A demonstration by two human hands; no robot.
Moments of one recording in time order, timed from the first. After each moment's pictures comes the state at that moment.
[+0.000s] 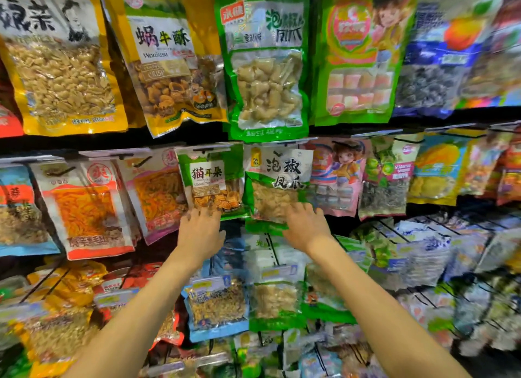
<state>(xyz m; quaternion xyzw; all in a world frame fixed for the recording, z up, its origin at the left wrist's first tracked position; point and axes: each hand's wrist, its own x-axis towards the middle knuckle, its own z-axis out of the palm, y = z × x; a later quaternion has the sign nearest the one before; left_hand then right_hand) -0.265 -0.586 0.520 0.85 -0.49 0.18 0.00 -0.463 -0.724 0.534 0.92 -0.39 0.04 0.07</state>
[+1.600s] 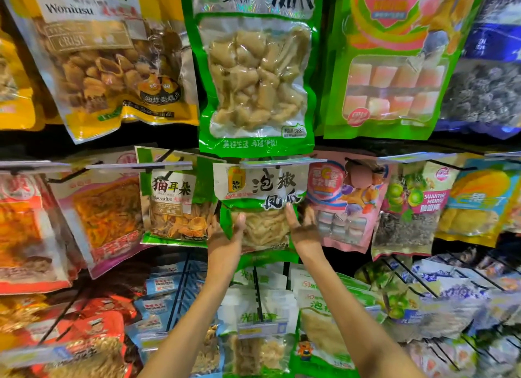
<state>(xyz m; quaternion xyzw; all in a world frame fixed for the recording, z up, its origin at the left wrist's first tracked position) -0.294 -0.734 0.482 0.69 -0.28 -0.16 0.65 -0.404 -0.864 0.490 0.70 -0.37 0.43 -0.43</state>
